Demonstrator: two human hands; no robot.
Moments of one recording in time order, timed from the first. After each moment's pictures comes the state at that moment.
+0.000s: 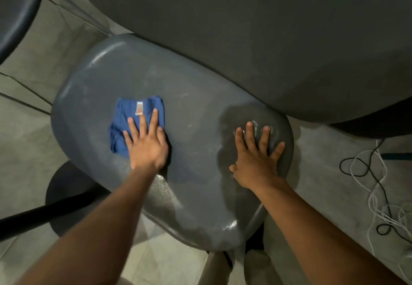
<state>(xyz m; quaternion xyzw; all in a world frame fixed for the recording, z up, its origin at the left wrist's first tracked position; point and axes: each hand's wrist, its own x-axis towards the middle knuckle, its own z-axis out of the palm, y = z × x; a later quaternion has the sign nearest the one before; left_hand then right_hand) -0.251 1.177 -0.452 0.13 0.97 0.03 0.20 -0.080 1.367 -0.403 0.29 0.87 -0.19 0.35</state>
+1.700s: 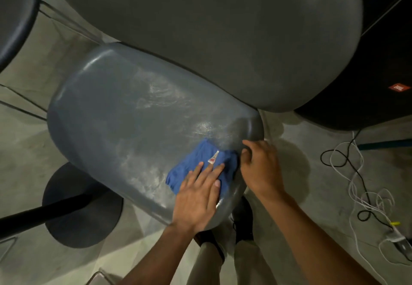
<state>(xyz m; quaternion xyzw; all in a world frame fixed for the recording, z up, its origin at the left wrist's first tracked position) -0.052 1.200 -0.387 0.38 0.87 0.14 0.27 0.002 1.383 -0.370 0.44 0.82 -0.37 0.04</state>
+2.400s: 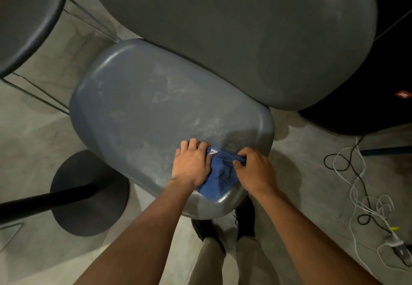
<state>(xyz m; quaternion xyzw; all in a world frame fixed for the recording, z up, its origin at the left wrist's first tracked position) -0.125 1.211 -0.388 0.34 0.90 0.00 0.27 -0.007 1.347 -0.349 0.42 0.81 -0.38 0.17</state>
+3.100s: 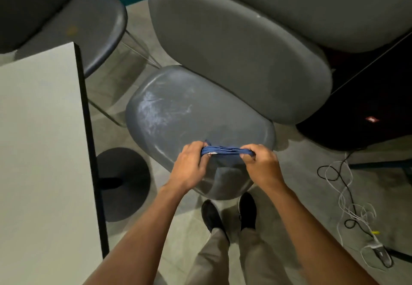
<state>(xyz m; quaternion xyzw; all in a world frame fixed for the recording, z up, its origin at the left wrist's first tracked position) -0.123 1.134 -0.200 0.27 0.89 0.25 0.27 -0.005 1.309 -0.197 0.37 0.82 -0.43 0.01</state>
